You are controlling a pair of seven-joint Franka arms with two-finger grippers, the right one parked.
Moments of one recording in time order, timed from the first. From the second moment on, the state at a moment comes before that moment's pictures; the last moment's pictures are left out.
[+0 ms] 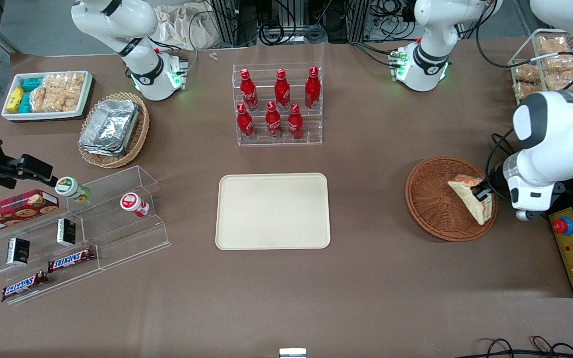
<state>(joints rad) 0.15 0.15 -0.17 -1.92 0.00 1.96 -0.68</state>
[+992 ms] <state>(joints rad) -0.01 0.31 -0.60 -1.63 0.00 1.95 -0.82</state>
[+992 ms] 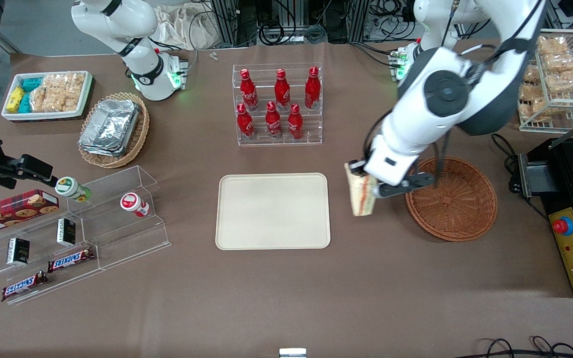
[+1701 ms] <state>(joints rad) -0.12 0.45 -0.60 -1.73 0.09 2.17 -0.81</state>
